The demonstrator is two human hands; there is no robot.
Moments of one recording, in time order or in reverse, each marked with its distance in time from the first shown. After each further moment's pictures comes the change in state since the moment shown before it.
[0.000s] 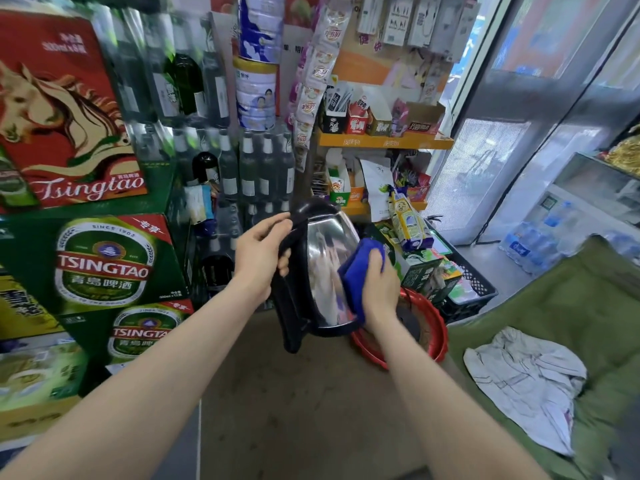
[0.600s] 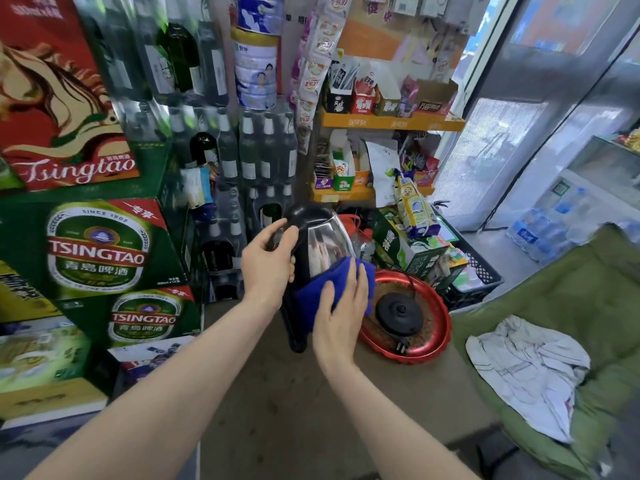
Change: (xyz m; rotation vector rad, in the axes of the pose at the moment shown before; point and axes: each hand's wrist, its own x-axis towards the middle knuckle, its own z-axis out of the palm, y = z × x) left_hand -0.008 -0.037 0.010 0.100 0.183 0.017; right_hand -0.069 0.041 0.050 -0.110 -0.004 -0.112
